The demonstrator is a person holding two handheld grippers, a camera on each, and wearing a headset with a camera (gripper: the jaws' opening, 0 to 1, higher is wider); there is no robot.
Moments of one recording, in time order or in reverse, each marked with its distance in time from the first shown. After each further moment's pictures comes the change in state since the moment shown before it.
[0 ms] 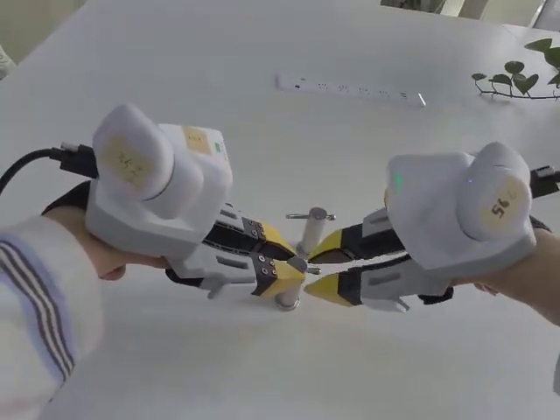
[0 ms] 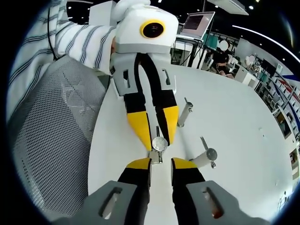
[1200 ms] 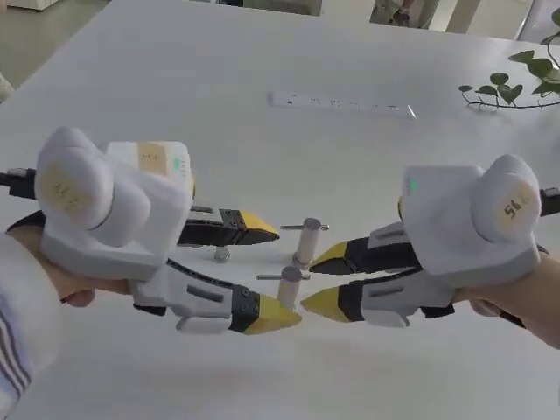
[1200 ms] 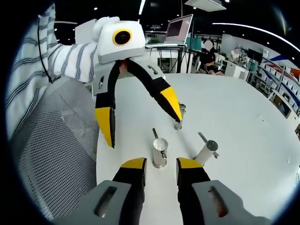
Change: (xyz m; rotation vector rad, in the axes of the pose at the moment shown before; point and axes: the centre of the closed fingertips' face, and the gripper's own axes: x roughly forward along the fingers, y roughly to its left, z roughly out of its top) left arm -0.029 -0.016 0.008 0.081 -0.085 -0.020; right arm -0.006 0.005 0.006 0.209 -0.146 -0.017
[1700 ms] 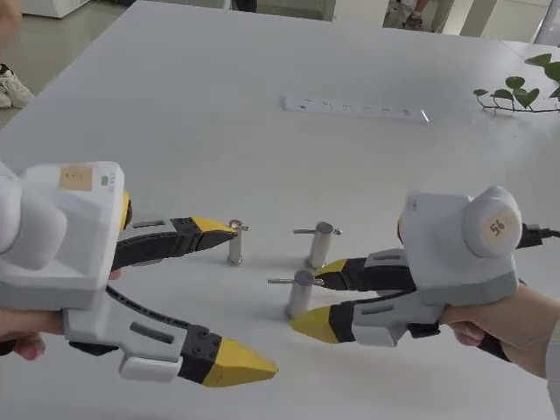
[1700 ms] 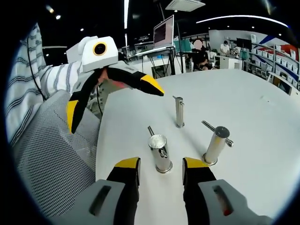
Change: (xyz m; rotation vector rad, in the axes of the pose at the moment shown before) left arm -0.037 -0.001 -0.016 -0.168 -0.075 0.072; right arm 0.026 0.001 -0.011 0.162 -0.074 0.040
